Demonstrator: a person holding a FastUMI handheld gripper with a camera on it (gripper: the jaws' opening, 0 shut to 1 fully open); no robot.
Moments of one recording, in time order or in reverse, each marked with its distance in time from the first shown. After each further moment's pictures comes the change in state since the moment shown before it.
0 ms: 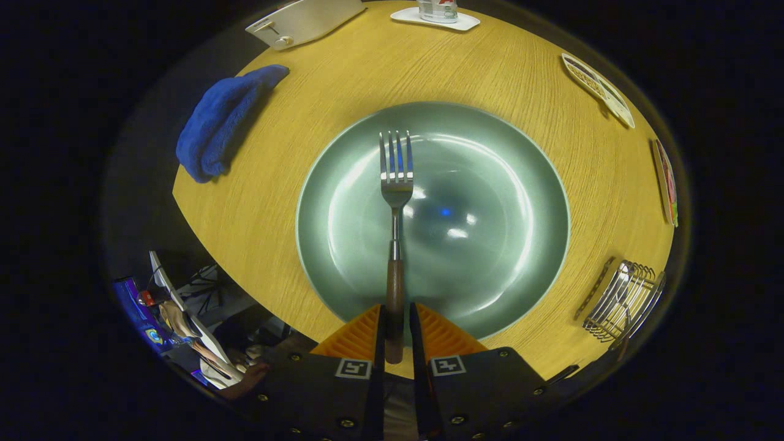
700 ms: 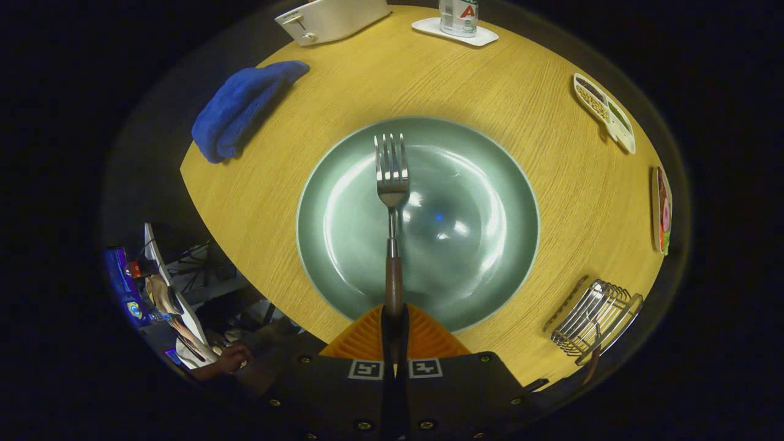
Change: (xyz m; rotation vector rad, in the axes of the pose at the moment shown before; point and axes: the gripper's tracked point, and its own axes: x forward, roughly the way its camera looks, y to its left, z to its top) arm -0.030 -0.018 -0.001 -0.086 -0.028 -0.002
